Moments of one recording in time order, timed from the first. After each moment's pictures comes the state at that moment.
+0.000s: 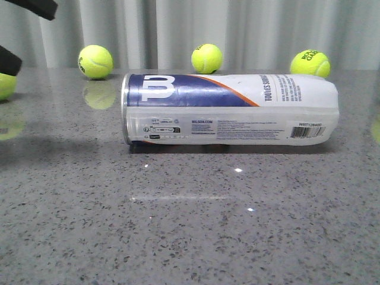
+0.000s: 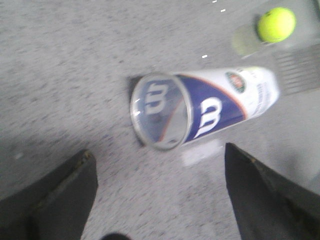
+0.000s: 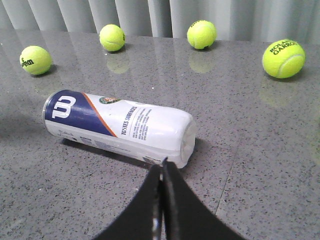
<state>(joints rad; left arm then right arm) -0.05 1.26 -0.89 -1.02 1.02 0.56 0.43 0.23 -0.39 0.09 0.43 0.06</state>
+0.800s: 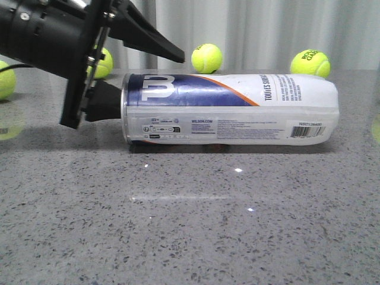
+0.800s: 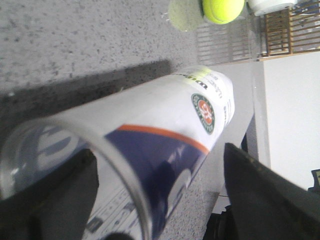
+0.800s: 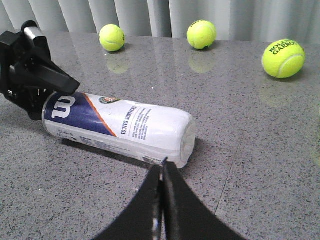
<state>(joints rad) -0.30 1.71 -1.00 -1.45 1.06 0.75 0.43 0.23 -0.39 0.09 0.43 0.06</state>
